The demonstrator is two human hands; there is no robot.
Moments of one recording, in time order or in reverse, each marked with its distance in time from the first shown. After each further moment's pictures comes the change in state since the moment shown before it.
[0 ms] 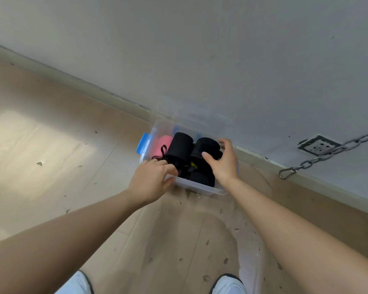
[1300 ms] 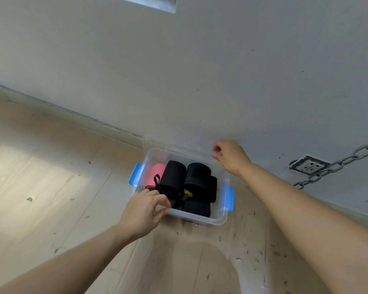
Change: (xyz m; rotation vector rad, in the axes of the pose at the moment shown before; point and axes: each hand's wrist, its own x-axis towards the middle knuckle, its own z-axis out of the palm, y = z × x) left_hand -0.001 -0.006 0.004 -0.094 -0.002 -0.009; right_hand 0.092 -0.037 -0.062 -0.555 -0.231 -0.258
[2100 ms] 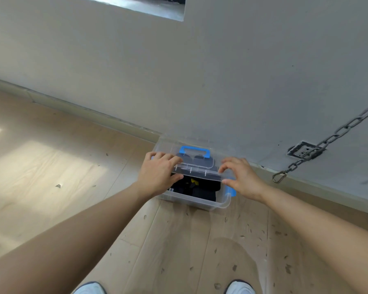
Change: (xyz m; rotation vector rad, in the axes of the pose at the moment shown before) left_hand 0.029 0.018 -0.047 0.339 0.043 0.067; right_hand -0.125 -0.006 0.009 0.159 -0.078 -0.141
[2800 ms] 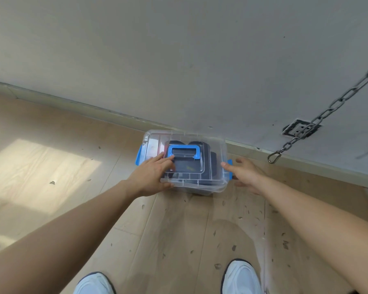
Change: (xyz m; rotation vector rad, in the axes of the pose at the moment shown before) left_hand -0.021 -0.005 0.009 -0.173 -0.425 0.067; right_hand -0.009 0.034 0.035 0.632 0.056 0.721
